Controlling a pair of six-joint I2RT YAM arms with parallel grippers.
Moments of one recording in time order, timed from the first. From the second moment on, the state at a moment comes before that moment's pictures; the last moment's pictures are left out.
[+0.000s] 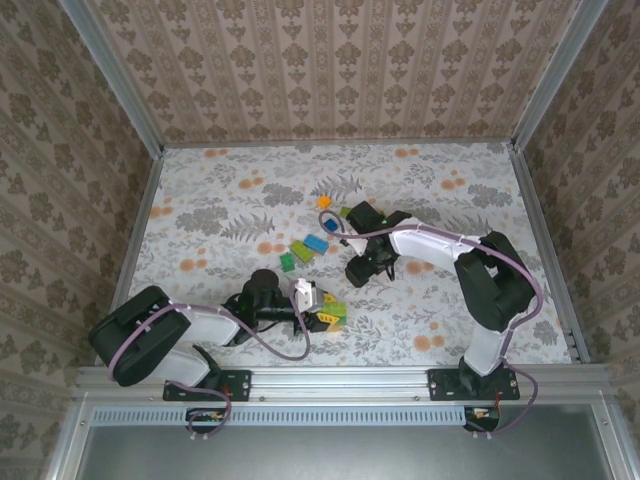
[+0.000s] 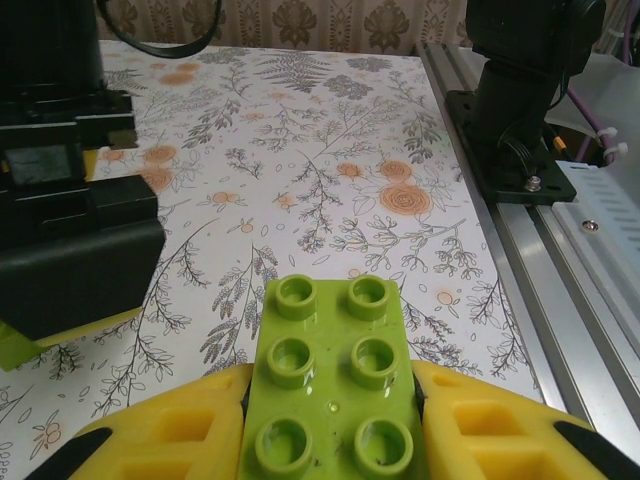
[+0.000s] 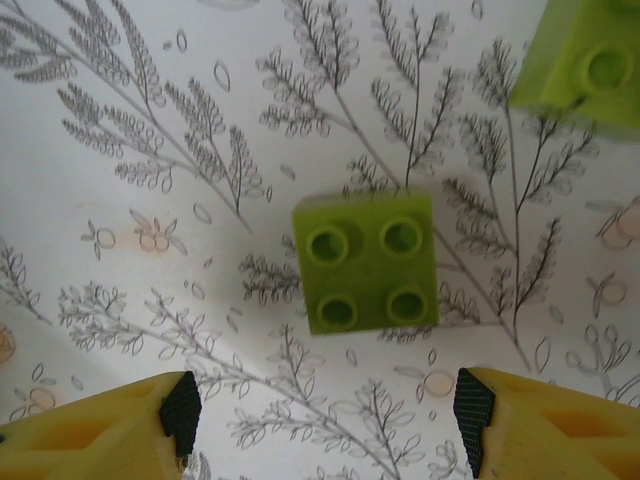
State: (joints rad) left arm -0.84 1.39 0.22 0.83 0.73 0.21; right arm 0.60 1.80 1.20 -0.75 -0.04 -0.06
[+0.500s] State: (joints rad) left arm -0.84 1.41 0.23 0.83 0.71 0.23; right arm 0.56 1.92 1.28 -0.74 -0.05 -0.10
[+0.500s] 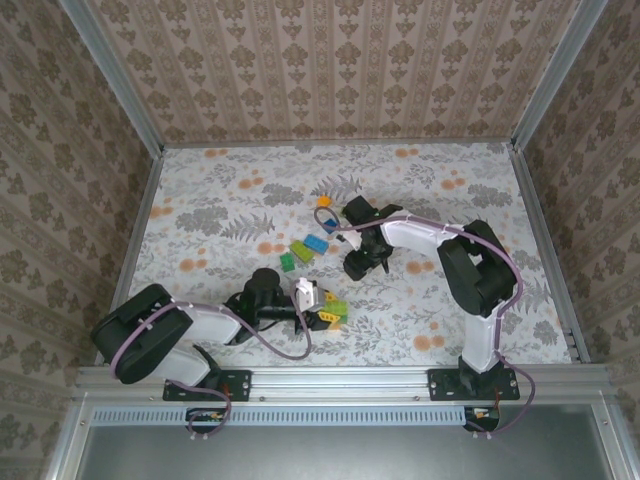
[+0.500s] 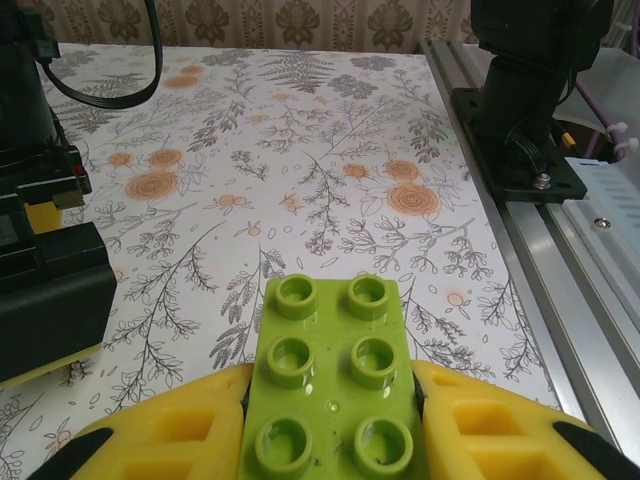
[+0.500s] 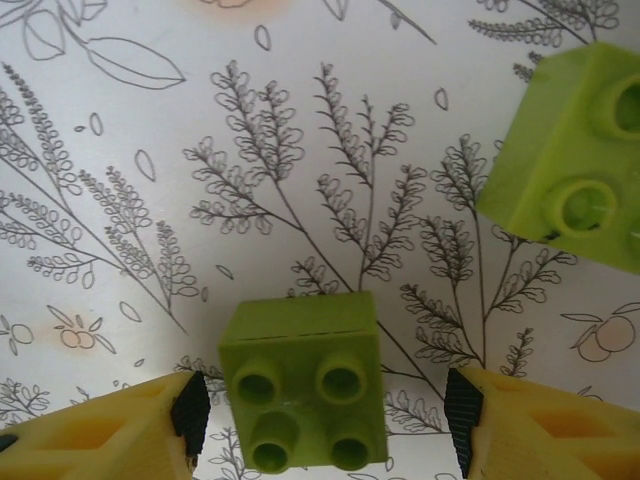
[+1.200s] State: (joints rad) left arm -0.84 1.43 0.25 0.82 0.69 0.24; right arm 0.52 1.88 1.27 -0.75 -0.16 -0.01
